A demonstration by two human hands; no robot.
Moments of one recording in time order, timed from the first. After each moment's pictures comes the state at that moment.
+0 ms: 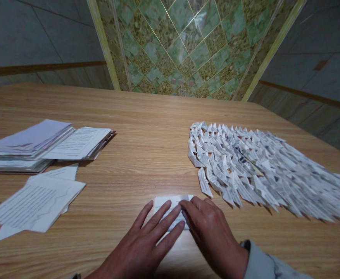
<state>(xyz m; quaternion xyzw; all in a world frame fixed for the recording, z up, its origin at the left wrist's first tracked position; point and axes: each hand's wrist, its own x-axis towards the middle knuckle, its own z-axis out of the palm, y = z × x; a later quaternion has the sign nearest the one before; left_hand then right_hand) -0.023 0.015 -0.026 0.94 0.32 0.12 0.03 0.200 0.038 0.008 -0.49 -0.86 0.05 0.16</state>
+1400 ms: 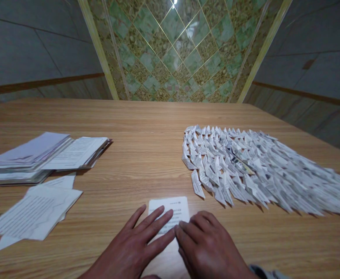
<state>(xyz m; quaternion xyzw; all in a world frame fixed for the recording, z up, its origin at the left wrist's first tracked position) -0.031 0.021 0.019 0.96 0.29 0.03 0.02 0.208 0.013 0.013 -0.37 -0.90 -0.07 0.22</state>
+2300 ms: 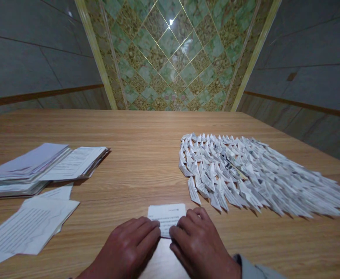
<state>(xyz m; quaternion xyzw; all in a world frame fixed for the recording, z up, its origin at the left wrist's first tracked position) -0.016 0.039 0.017 0.91 0.29 0.29 -0.08 0.201 0.026 0.013 -0.41 -0.88 -0.03 0.24</state>
